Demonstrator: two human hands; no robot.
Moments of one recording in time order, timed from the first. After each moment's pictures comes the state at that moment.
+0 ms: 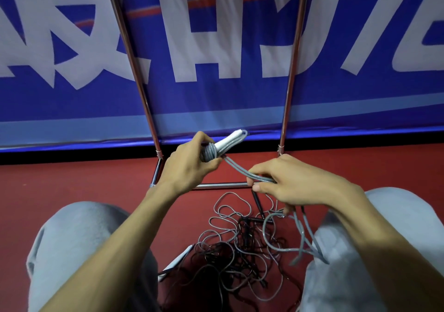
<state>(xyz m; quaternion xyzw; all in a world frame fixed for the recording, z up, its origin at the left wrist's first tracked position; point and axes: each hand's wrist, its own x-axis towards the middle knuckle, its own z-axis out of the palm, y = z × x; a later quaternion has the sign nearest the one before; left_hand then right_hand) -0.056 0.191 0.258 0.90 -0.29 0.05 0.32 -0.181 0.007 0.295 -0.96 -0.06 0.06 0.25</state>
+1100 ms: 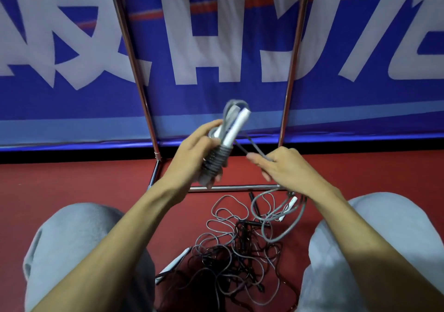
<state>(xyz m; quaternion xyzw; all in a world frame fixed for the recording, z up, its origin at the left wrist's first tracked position) -0.082 0.187 0.287 0.65 -0.27 -0.17 0.69 -0.156 -0.003 0.277 -0.95 0.12 -0.08 0.29</state>
